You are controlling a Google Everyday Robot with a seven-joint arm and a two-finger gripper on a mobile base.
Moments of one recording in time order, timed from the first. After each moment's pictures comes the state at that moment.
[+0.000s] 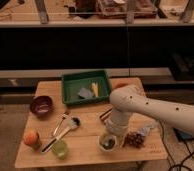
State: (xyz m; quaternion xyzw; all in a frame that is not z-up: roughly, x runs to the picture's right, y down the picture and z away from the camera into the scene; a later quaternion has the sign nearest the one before) arm 0.075 0.245 0.664 -0.35 -0.35 -0.47 0.73
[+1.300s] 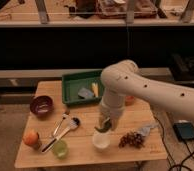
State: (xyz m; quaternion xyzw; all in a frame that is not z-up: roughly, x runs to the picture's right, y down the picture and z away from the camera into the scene) arm 0.041 0.123 0.599 -0.27 -0.29 -0.56 0.73
